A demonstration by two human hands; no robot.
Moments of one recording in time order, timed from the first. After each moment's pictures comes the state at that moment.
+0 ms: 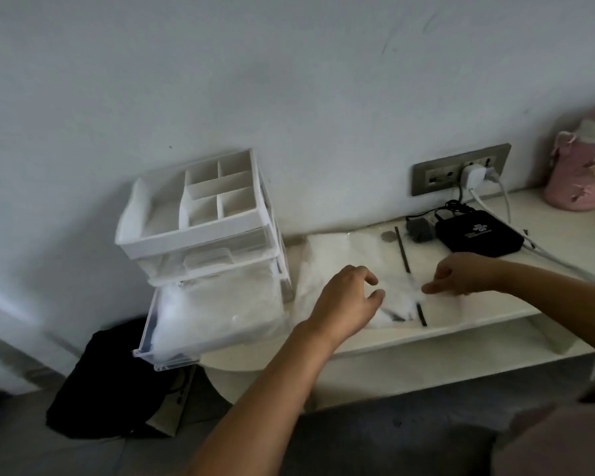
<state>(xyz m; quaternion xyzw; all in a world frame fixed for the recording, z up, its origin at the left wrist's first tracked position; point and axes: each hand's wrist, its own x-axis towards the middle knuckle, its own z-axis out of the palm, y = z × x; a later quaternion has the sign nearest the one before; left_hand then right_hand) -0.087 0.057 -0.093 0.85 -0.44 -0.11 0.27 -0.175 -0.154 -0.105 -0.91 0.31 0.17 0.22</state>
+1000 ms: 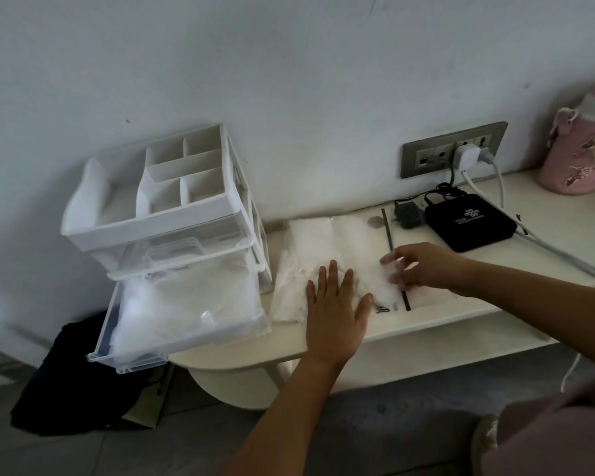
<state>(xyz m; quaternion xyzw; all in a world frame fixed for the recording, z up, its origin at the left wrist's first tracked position) -0.088 0.039 -0.196 0.89 -0.41 0.01 0.20 -0.159 -0.139 -0.126 -0.83 0.27 0.05 0.49</state>
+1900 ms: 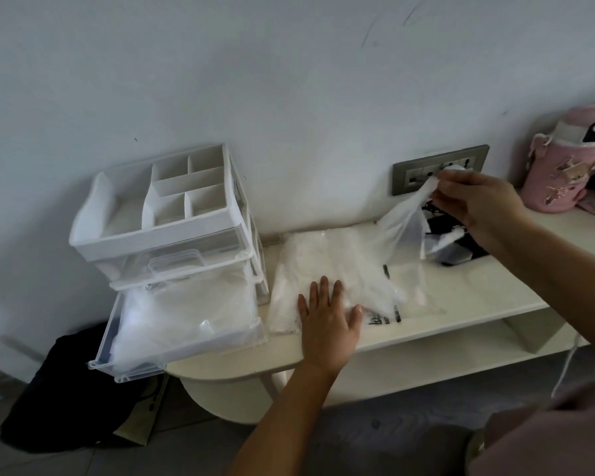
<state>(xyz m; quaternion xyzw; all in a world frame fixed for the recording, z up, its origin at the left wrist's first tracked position) -0.088 0.038 -0.196 0.90 -0.38 0.00 0.19 -0.175 -0.179 -0.044 -0.54 0.28 -0.35 0.71</state>
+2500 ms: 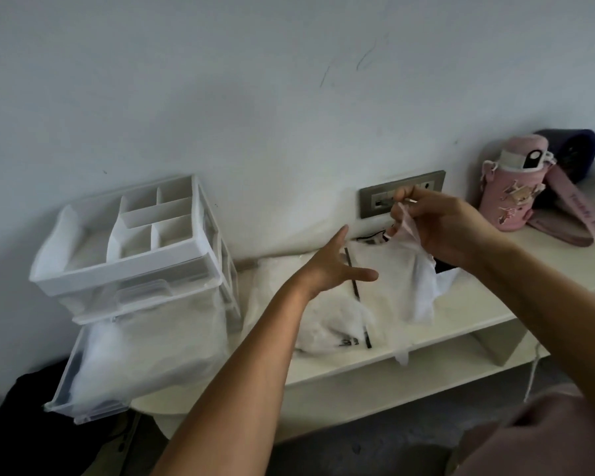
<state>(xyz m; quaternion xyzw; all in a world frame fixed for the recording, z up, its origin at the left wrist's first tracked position) -0.060 -0.039 -0.069 0.74 -0.40 -0.34 0.42 -0.200 -0.171 -0.013 -0.54 0.07 -0.18 0.82</state>
